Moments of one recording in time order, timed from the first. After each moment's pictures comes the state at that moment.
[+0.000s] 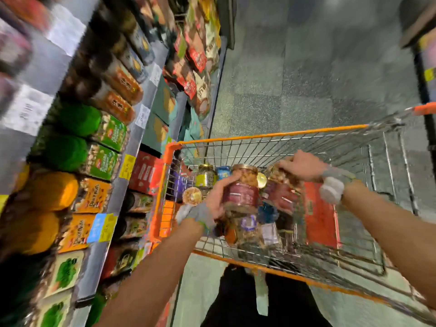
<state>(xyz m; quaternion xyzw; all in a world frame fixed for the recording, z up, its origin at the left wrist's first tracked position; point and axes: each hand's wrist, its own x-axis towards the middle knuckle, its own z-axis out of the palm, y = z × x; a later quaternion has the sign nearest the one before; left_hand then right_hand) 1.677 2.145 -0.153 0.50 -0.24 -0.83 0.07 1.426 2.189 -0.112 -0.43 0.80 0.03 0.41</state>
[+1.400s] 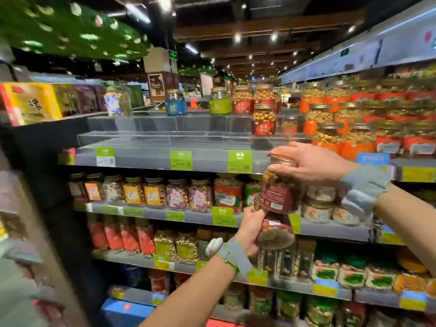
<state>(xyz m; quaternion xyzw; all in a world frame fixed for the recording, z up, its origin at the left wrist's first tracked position) 2.165 2.645 0.186 0.55 -0.14 -0.31 0.77 2.067 2.516 0.379 -0.99 0.02 -0.15 0.03</state>
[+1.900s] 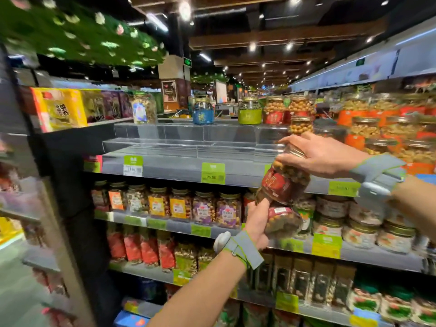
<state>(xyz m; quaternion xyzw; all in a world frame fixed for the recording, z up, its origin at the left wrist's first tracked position) 2.249 2.710 0.245 0.51 -0.08 -0.28 0.81 2.163 2.591 0.425 -0.99 0.04 -0.15 0.00</state>
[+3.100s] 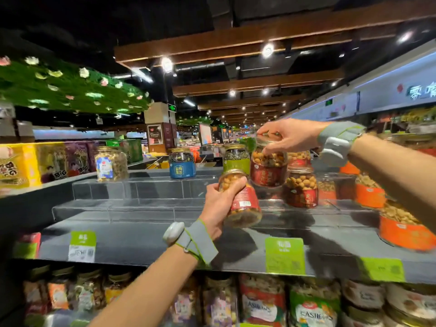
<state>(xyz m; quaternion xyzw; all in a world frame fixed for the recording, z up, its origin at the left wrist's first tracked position) 2.404 2.701 0.408 0.63 -0.22 -0.09 0.74 2.317 2.512 0.563 -0.98 0.01 -0.19 -0.01</state>
